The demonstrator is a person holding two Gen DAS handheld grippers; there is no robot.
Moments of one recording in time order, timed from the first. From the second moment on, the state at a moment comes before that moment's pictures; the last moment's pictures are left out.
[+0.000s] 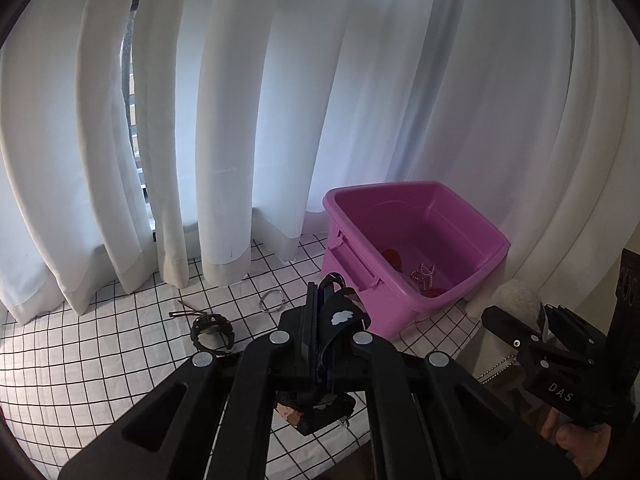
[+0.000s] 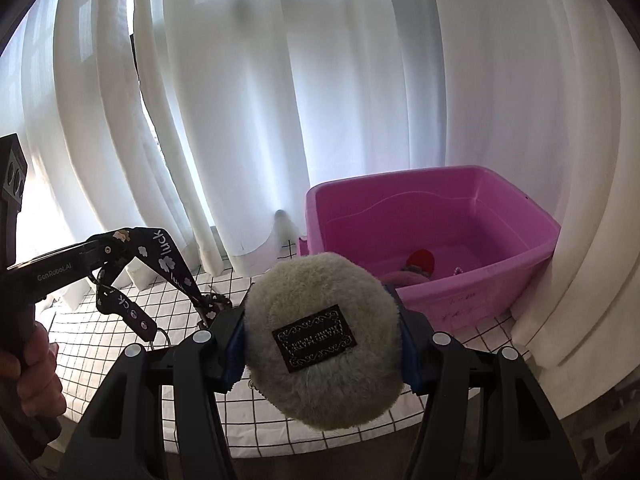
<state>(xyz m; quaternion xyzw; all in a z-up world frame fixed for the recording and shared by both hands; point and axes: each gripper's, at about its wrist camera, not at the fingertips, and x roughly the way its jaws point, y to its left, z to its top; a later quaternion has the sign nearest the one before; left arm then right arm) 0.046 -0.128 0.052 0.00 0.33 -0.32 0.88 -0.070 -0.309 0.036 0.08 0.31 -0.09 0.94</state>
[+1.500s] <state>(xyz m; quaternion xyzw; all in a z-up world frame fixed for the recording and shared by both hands) 0.137 -0.372 -0.039 0.01 0.51 -0.15 0.85 0.115 -0.539 -0.043 0.06 0.52 -0.06 0.85</state>
